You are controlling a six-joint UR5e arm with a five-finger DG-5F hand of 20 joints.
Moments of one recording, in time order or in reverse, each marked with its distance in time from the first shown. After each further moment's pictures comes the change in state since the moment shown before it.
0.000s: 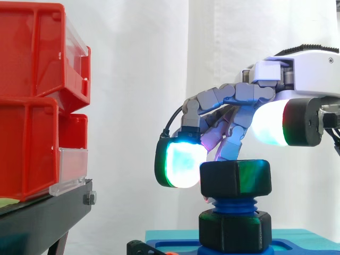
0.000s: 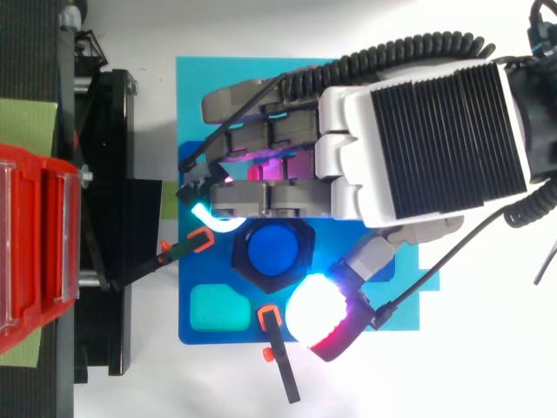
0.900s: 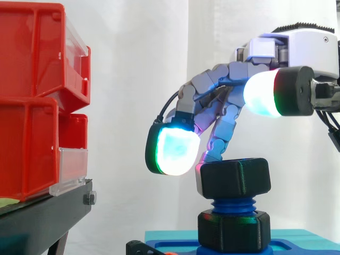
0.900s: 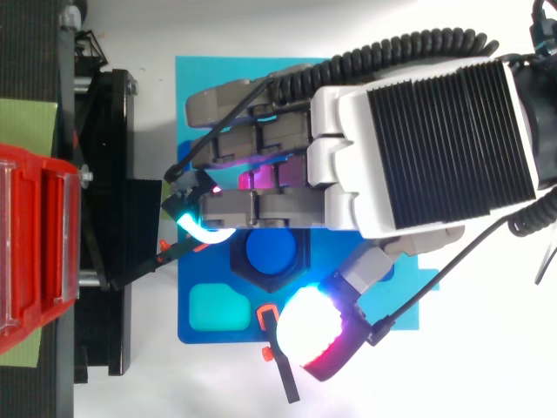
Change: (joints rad) arm 0.007 -0.001 0.040 -0.019 0.004 0.011
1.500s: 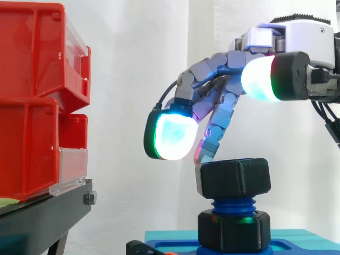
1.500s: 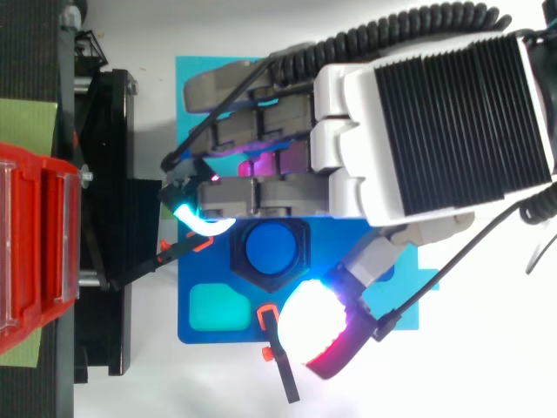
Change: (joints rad) arm -0.008 0.000 0.022 0.003 -0.017 0.008
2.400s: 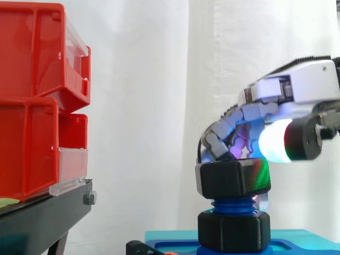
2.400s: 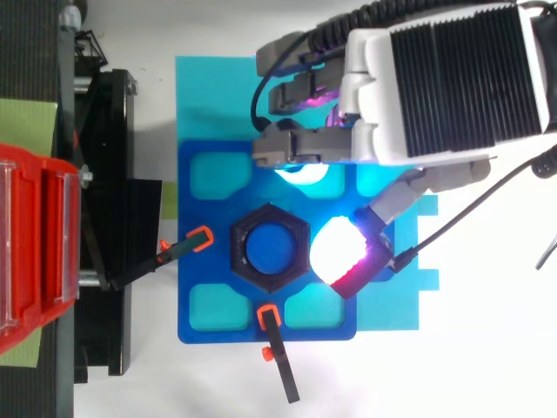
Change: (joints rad) arm -0.037 0.001 0.031 -0.233 0.024 -0.066
